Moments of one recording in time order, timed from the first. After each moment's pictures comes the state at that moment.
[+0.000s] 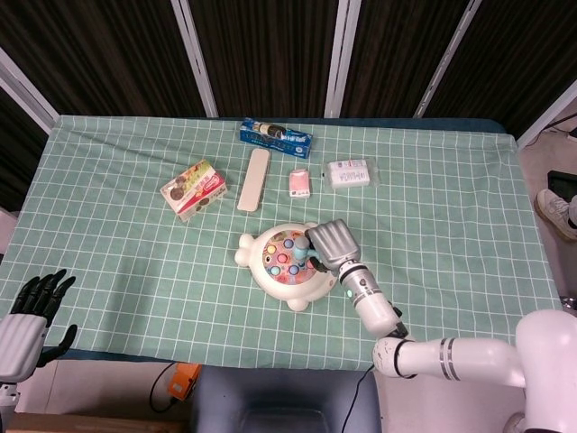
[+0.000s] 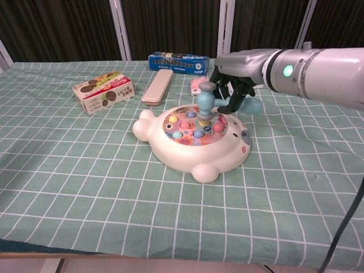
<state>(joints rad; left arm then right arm) -0.09 -1.09 0.03 -1.57 1.64 1.53 -0.04 1.02 -1.51 0.22 -1.65 -0.54 1.01 -0.84</state>
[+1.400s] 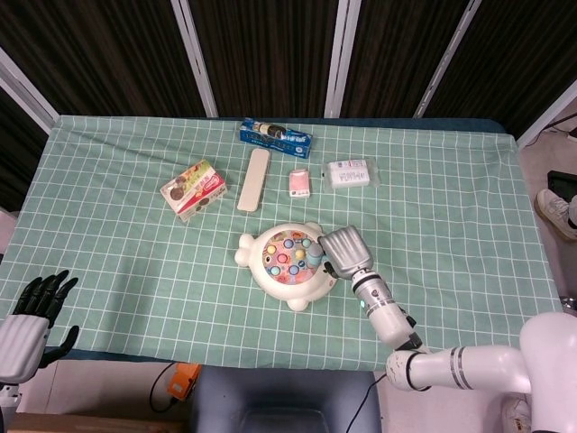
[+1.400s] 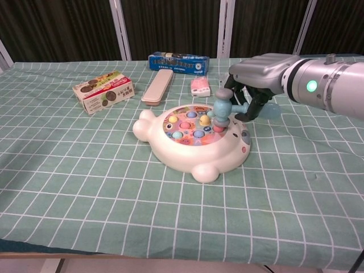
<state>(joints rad) -0.09 -1.09 0.03 -1.58 1.65 1.53 -0.03 0.99 -1.49 0.11 -1.68 -0.64 1.10 -0.85</state>
